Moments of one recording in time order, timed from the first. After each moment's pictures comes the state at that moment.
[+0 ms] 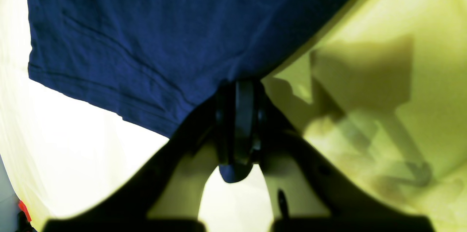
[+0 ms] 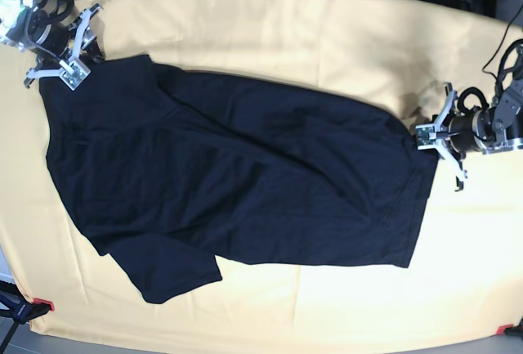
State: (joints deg) left arm -13.6 -59.3 31.4 87.1 5.6 -46.9 1.6; right arm -33.2 32.3 17.3 108.1 12.7 39.0 -39.0
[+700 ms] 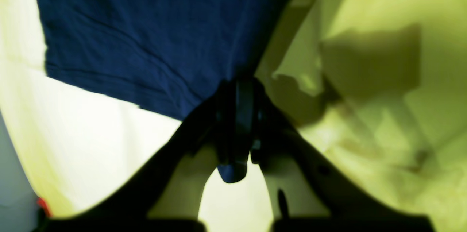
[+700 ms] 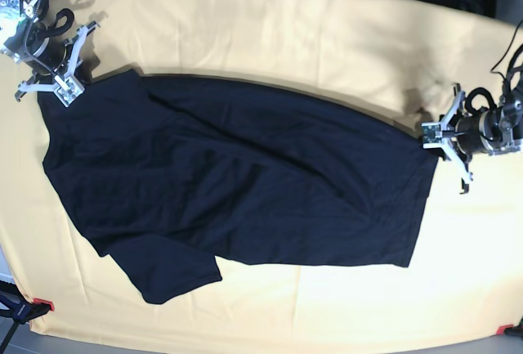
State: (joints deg) left arm -13.6 -63.2 31.4 91.6 6.6 -47.3 1.5; right arm -29.7 32.2 17.3 110.7 11.5 34.8 -41.7
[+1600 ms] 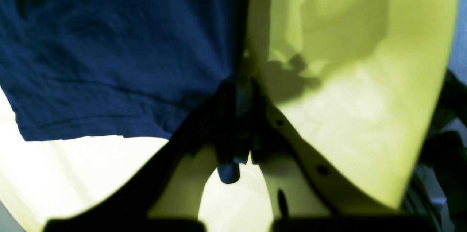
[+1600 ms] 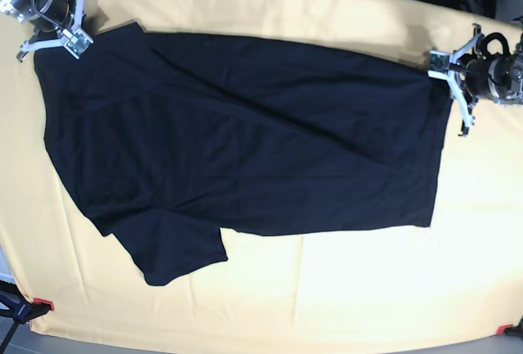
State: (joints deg) left arm 3.9 -78.6 31.3 109.3 1.5 -47.0 7.6; right arm -47.9 34.6 17.6 119.9 7.9 30.4 -45.3
